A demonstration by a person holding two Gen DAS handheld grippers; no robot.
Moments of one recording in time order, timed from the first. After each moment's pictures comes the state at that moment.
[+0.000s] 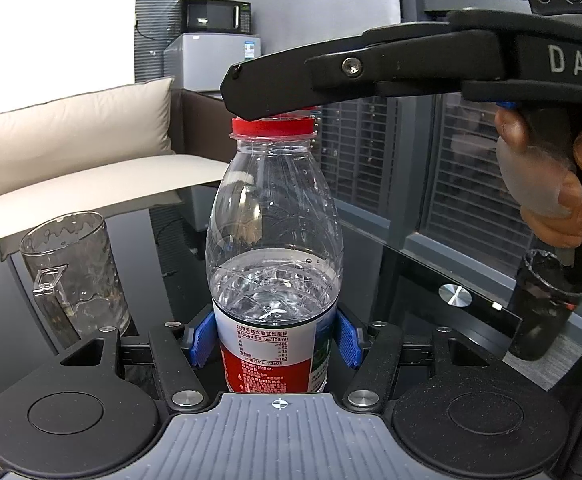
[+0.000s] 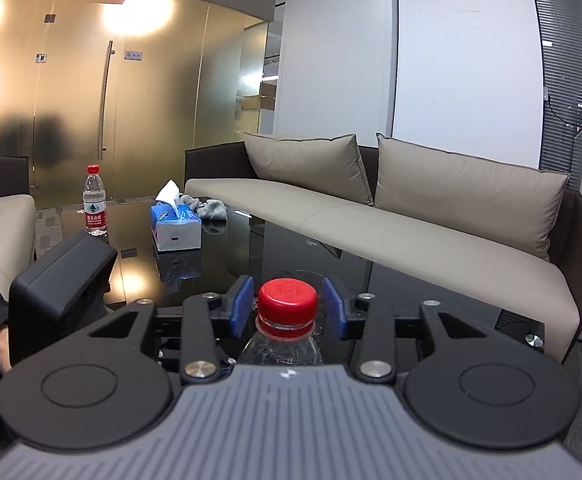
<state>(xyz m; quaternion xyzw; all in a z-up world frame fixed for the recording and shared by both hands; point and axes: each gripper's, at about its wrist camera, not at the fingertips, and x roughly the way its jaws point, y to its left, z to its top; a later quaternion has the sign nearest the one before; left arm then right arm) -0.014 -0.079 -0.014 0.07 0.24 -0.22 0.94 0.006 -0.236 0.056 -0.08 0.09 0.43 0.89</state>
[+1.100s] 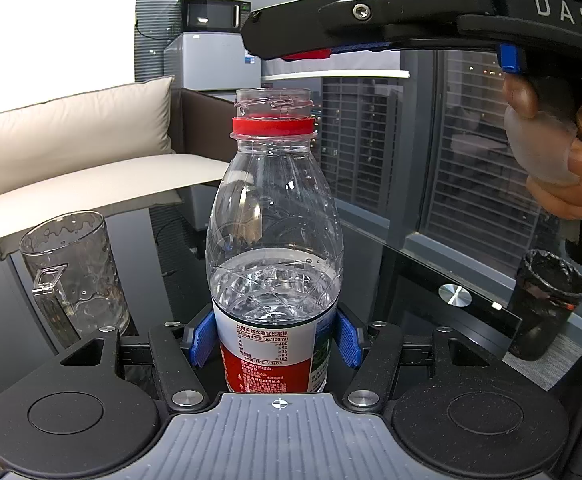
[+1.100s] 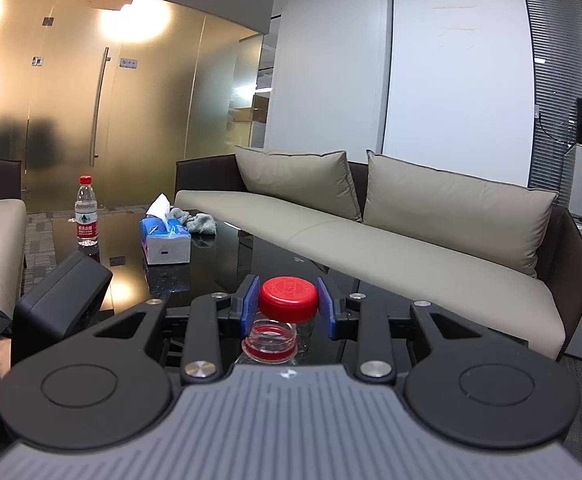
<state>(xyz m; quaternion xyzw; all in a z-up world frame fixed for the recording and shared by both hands) -0.012 -0.079 -0.012 0.07 0.24 -0.22 0.94 0.000 -0.246 0.072 -0.08 0.06 0.41 0.91</state>
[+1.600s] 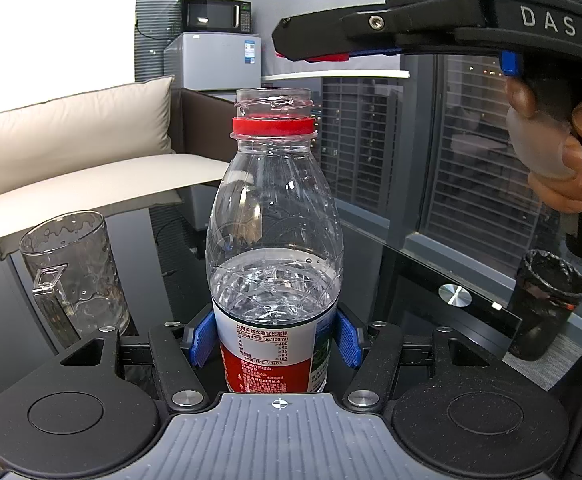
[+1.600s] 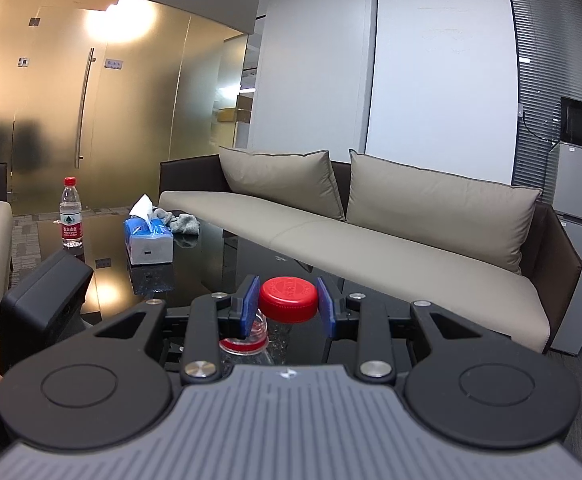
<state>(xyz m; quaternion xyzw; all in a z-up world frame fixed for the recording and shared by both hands) -0.012 -0.077 -0.011 0.07 0.24 -0.22 0.94 0.002 -0.260 0.073 -0.08 0.06 0.39 0.91</state>
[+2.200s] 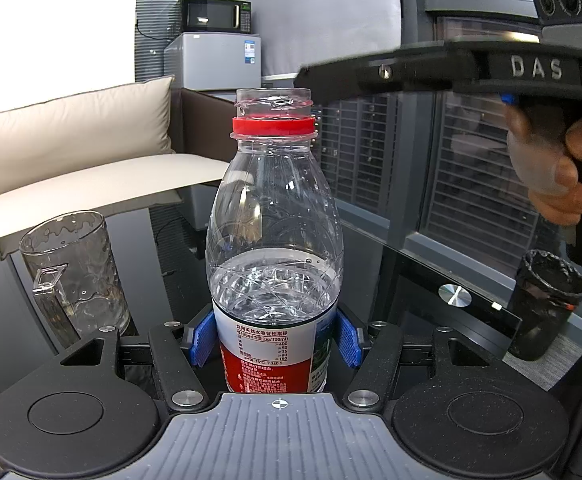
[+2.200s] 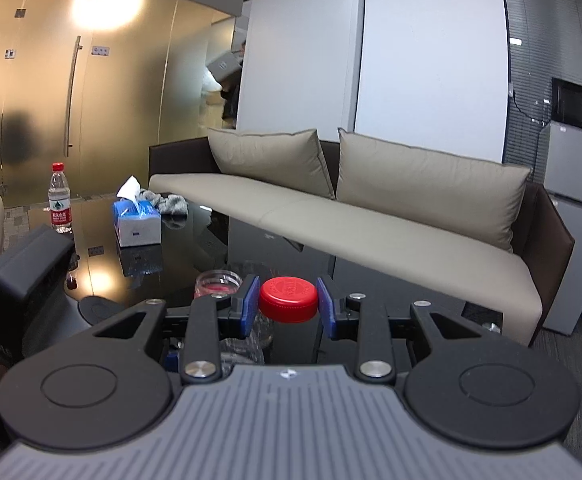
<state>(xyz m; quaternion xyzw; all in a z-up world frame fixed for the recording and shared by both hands) -0.012 -0.077 -0.012 0.07 0.24 -0.22 0.94 0.012 -0.265 0.059 -0.08 0.10 0.38 0.92</state>
